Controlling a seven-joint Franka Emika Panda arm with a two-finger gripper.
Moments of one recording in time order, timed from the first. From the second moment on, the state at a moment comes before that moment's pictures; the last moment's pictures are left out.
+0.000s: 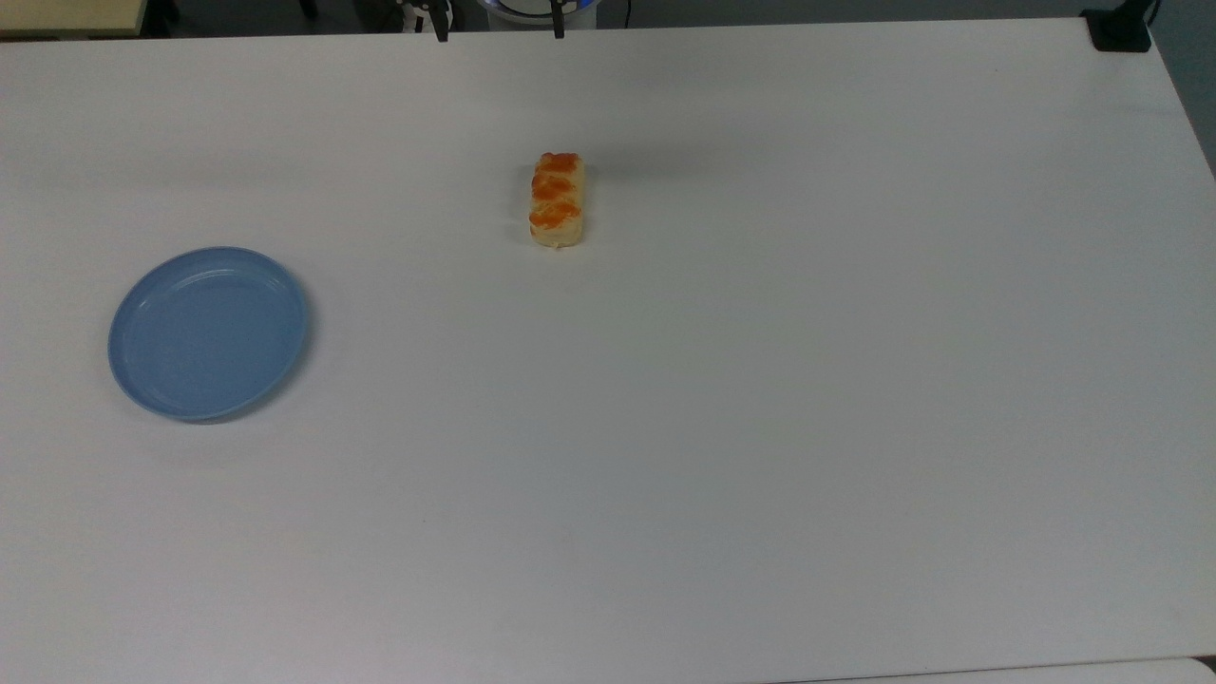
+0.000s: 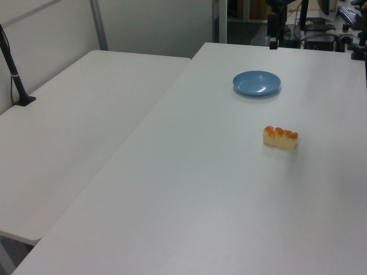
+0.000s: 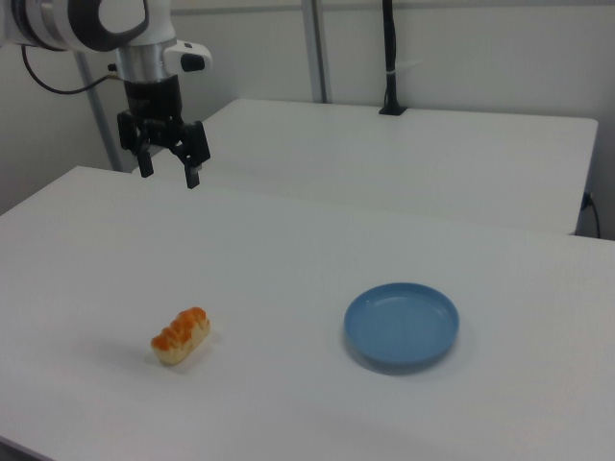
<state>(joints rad) 0.09 0.02 -0.07 -1.57 0.04 1.53 -0.01</state>
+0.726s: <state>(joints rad) 0.10 0.05 -0.05 -1.62 0.04 1.60 0.01</state>
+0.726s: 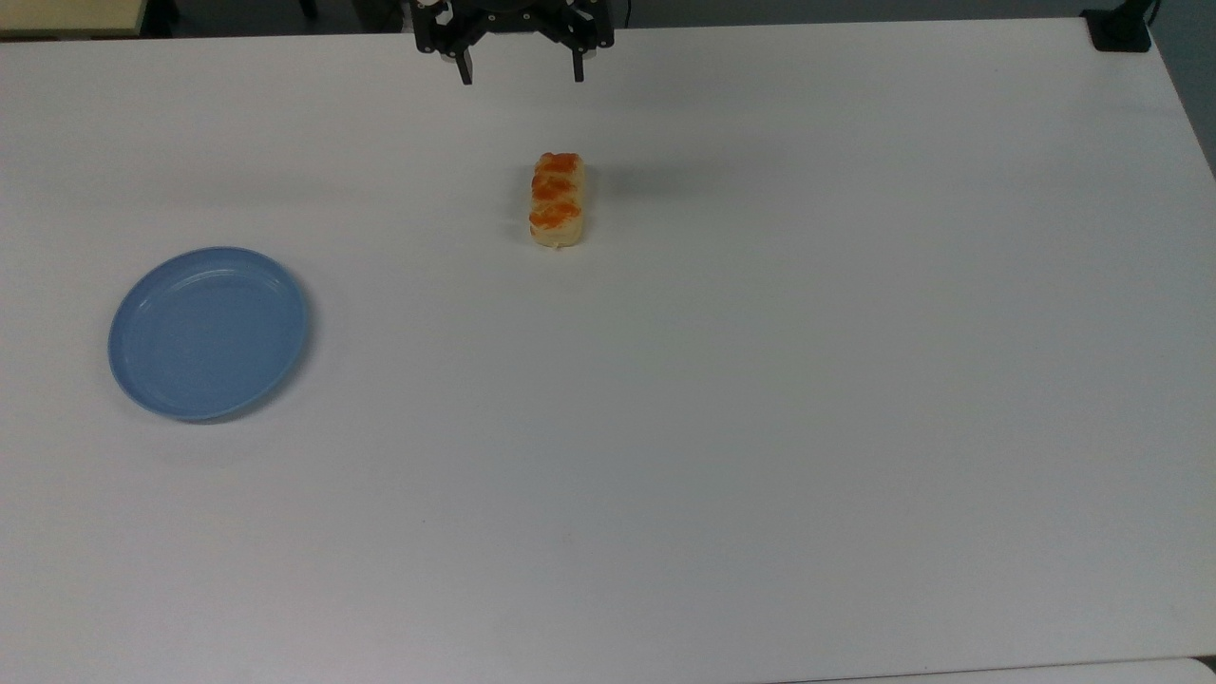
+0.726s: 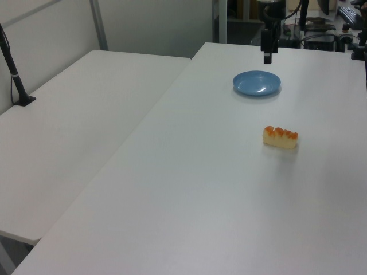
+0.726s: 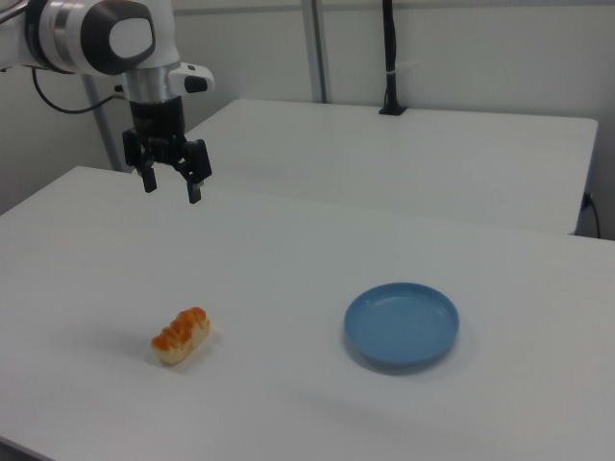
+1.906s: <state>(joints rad) 0.24 0.15 -0.05 -2.02 -0.12 1.93 0.20</state>
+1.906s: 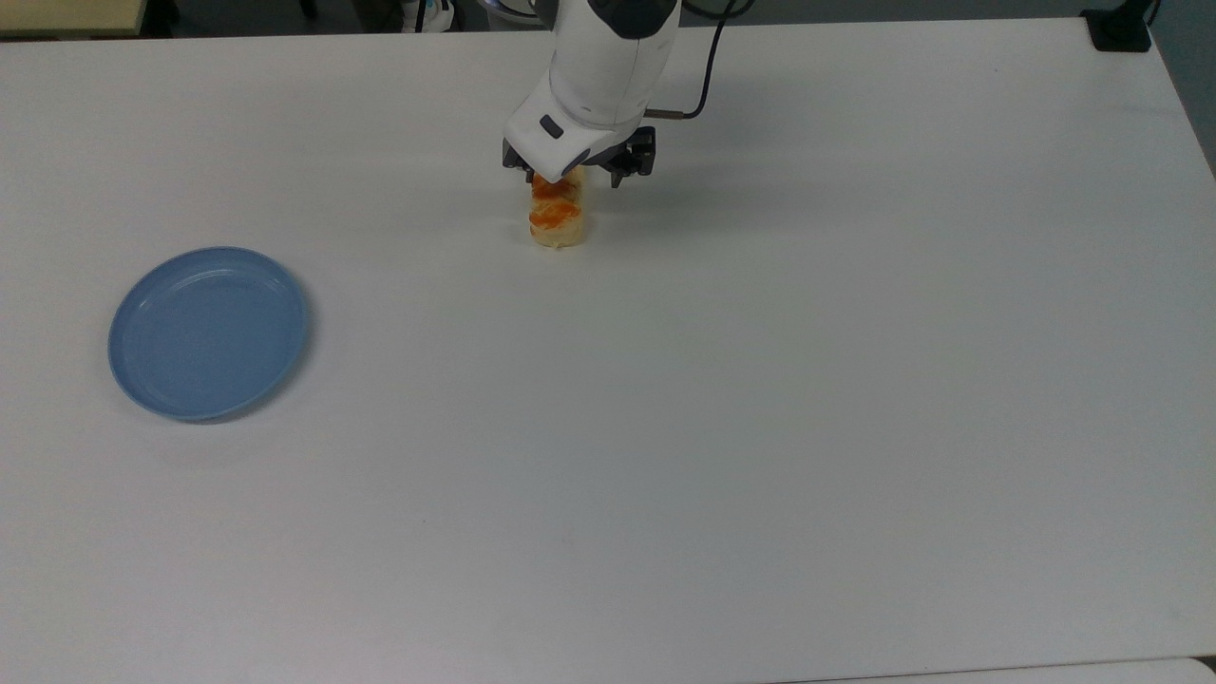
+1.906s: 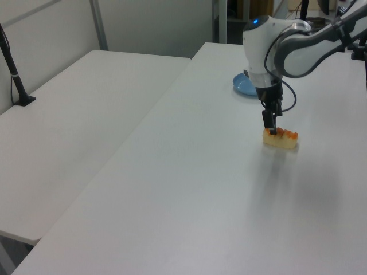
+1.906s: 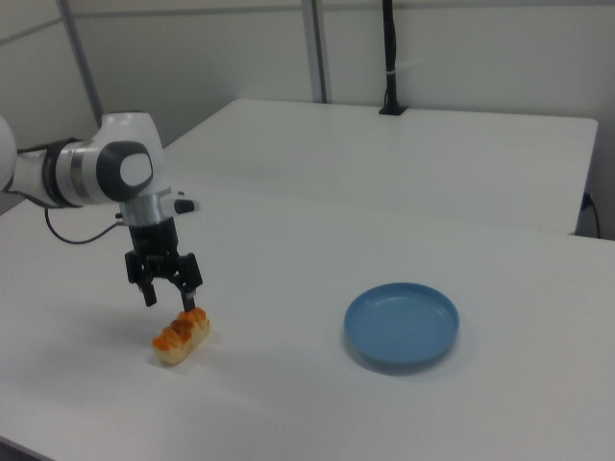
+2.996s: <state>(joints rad) 0.18 0.18 -0.15 -1.89 -0.14 1.94 0.03</state>
